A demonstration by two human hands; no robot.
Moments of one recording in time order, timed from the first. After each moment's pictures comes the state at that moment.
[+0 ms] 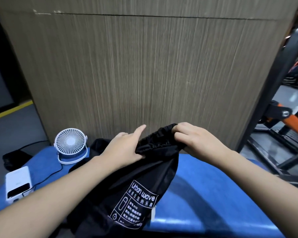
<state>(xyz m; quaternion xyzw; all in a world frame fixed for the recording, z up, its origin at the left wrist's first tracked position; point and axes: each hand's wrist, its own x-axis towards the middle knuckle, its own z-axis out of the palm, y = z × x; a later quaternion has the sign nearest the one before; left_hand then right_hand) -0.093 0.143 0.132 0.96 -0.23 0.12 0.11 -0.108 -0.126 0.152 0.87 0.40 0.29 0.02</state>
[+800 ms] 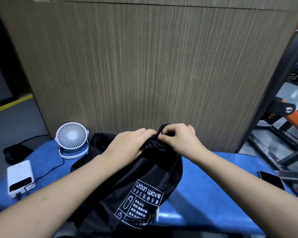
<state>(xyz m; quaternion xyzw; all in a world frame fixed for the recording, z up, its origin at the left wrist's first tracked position) -0.090 0.153 0.111 0.90 -0.35 0.25 0.09 -0.108 -0.052 0.140 0.94 0.08 0.14 -0.30</state>
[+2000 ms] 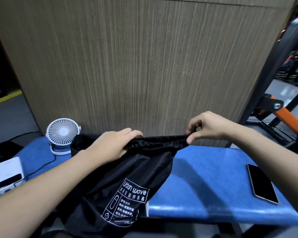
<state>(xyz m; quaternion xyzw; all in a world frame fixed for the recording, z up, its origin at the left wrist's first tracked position) -0.086 0.174 0.104 0.91 -0.37 0.16 0.05 -0.108 -0.164 0.189 0.98 0.17 0.00 -0.12</state>
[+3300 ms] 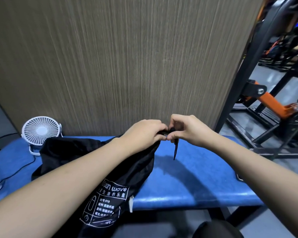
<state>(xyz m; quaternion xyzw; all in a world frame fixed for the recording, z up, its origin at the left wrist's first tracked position) -0.086 0.026 0.114 0.89 -0.42 0.08 0.15 -0.130 -0.173 0.133 0.93 0.17 0.04 -0.33</state>
